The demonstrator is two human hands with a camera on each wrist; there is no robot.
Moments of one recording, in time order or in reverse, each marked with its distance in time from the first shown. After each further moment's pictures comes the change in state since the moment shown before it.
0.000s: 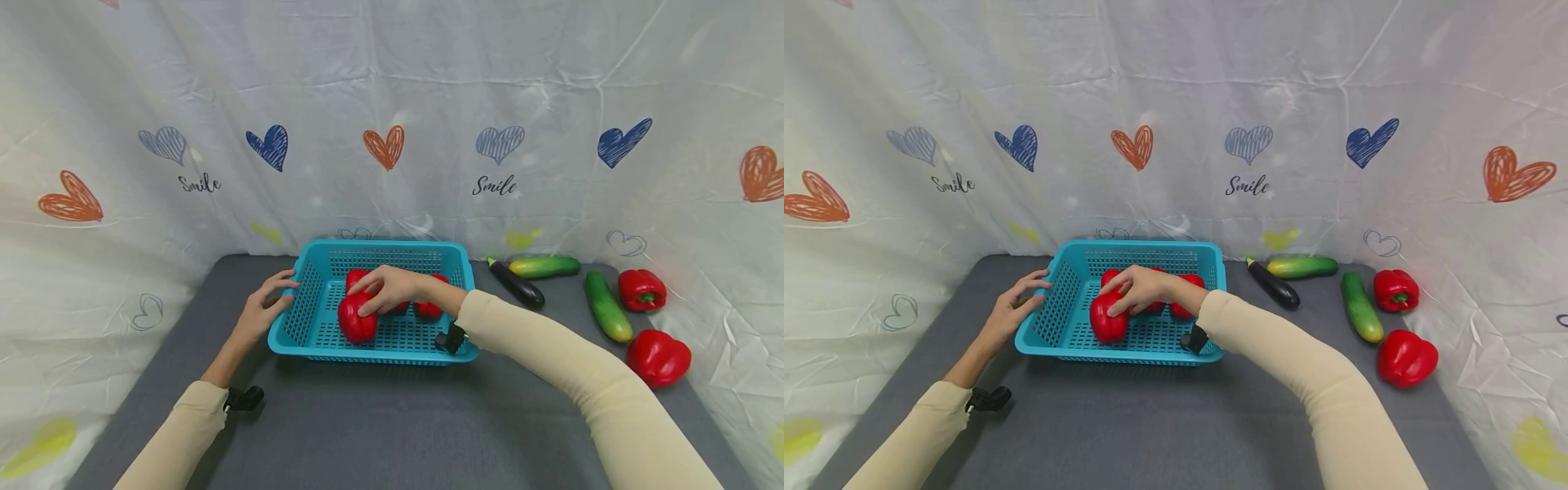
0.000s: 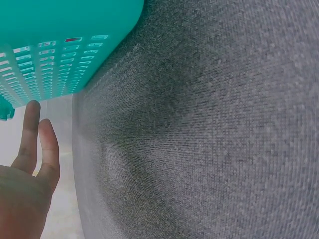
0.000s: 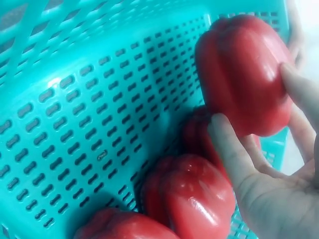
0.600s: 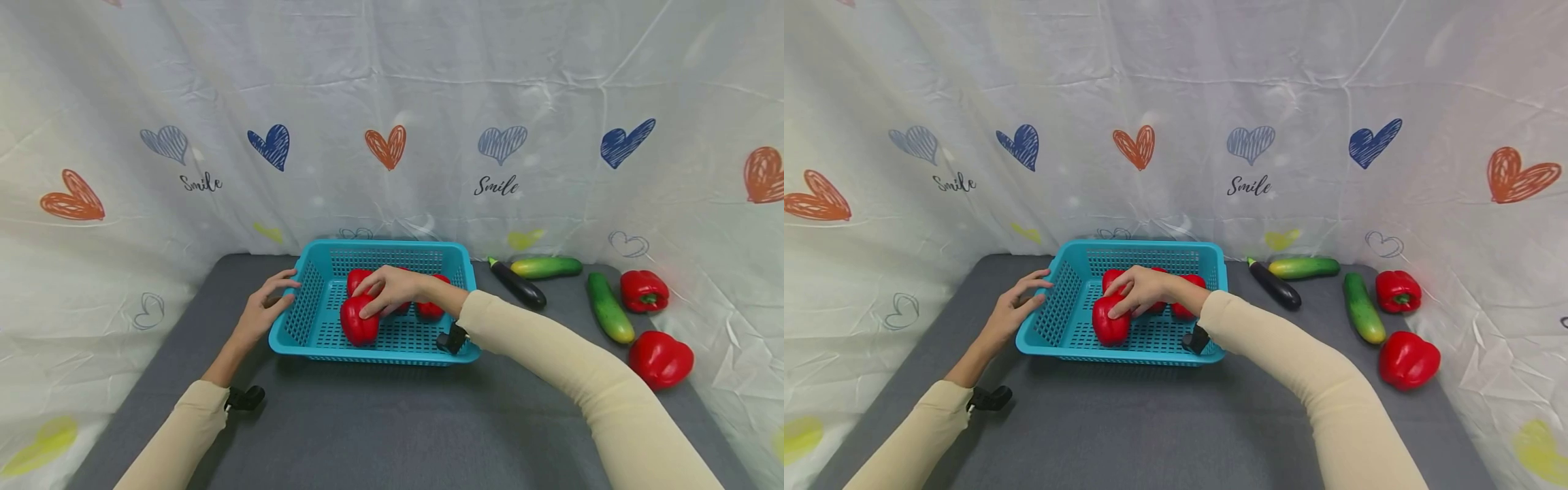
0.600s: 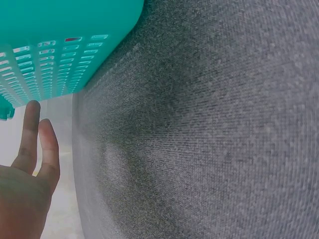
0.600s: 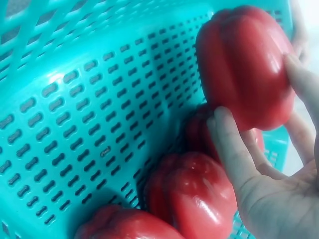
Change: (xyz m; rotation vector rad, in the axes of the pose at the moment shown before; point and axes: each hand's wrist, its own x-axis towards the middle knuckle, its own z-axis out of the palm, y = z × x) left_hand 0.000 0.001 0.000 0.006 0.002 -0.016; right_hand 0.000 0.002 -0.001 0.009 -0.006 0.013
